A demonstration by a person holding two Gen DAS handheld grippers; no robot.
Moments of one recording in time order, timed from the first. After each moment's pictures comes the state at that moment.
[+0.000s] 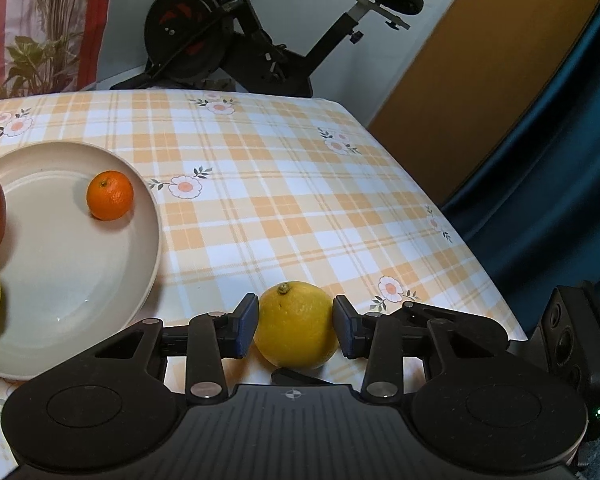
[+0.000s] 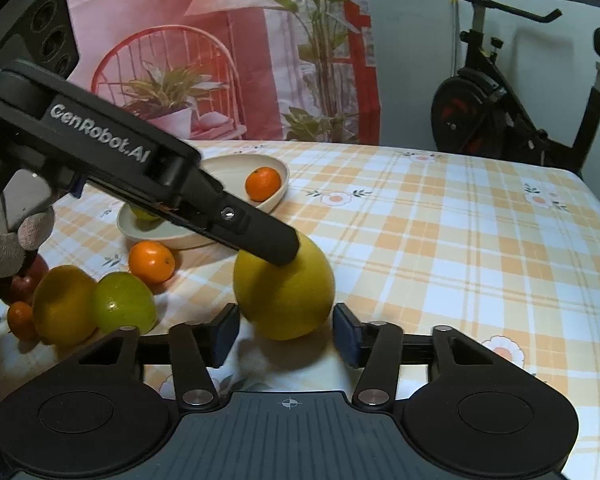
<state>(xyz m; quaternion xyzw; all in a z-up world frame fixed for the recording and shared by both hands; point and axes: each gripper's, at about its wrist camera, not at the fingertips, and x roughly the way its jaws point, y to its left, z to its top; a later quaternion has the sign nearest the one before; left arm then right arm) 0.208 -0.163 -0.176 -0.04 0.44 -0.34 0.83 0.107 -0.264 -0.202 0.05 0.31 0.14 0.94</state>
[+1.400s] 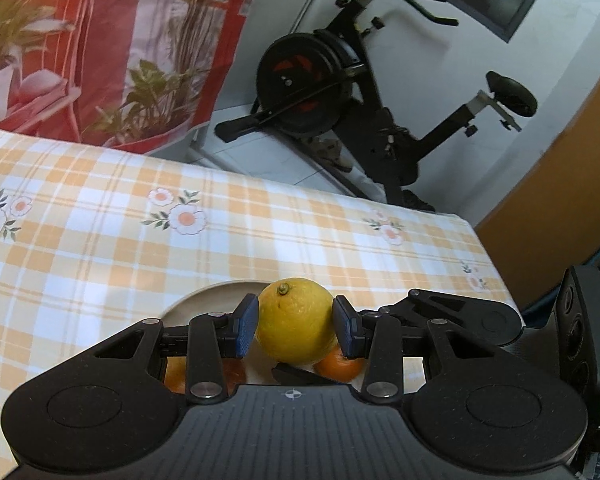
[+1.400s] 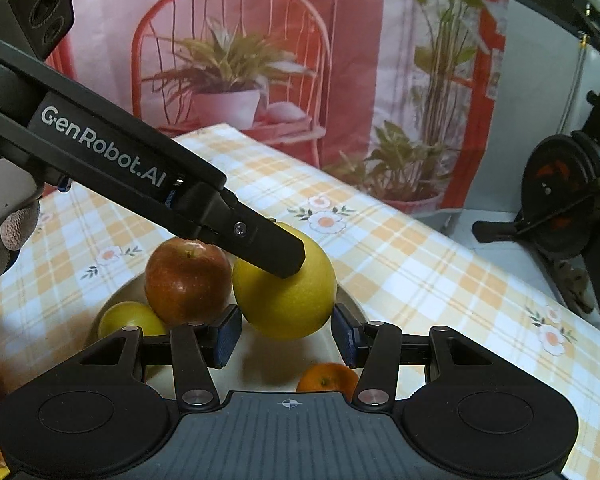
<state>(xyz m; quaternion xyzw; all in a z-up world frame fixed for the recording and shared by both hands) 0.340 -0.049 -0.142 -0.10 0.42 -0.21 0.88 0.317 -0.157 -0.160 -0.07 0.34 0.25 0.90</state>
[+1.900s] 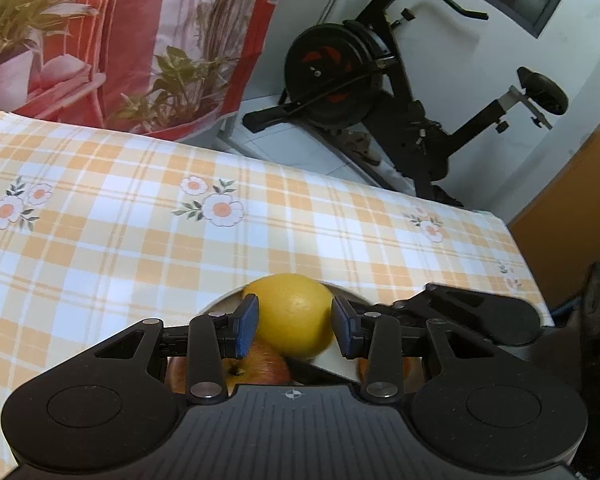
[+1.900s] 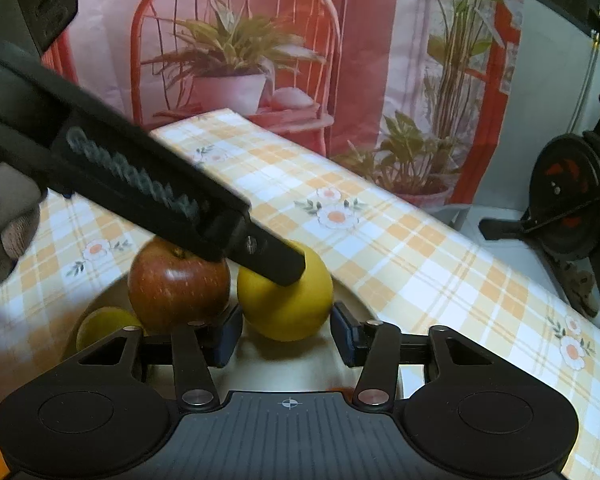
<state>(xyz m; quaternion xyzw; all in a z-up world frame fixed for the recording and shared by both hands) 0.352 -0.041 -0.157 -0.09 0.44 -0.17 0.88 0.335 -0.141 -0.171 -0.08 0.34 0.25 0.90</state>
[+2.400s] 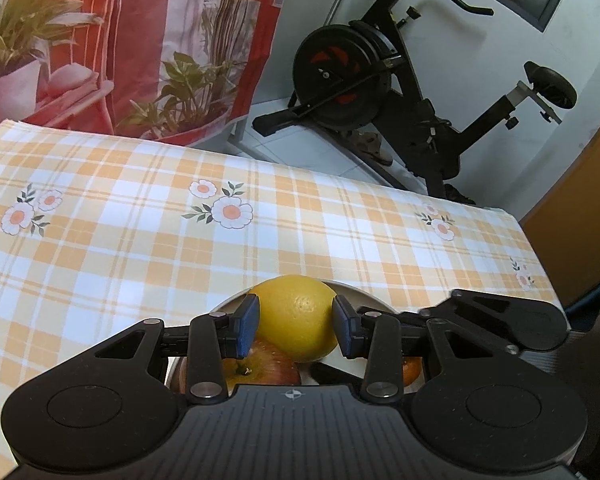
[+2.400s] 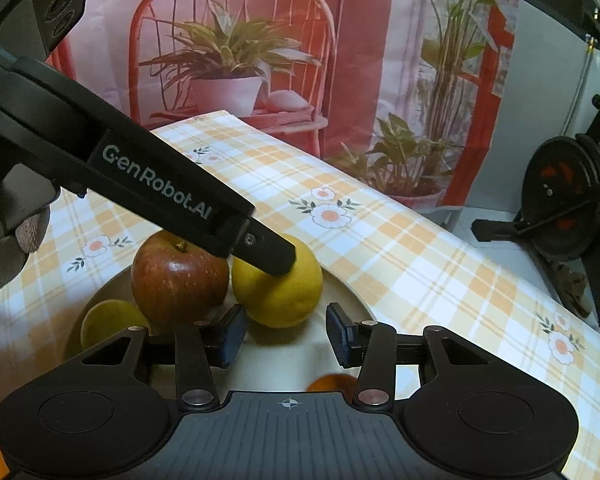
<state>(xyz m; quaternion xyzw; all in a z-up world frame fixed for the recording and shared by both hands) 0.348 -0.046 -0.154 -0.07 0.43 -0.15 0.89 0.325 -0.147 -0.167 -0.09 0.35 0.24 0.90</state>
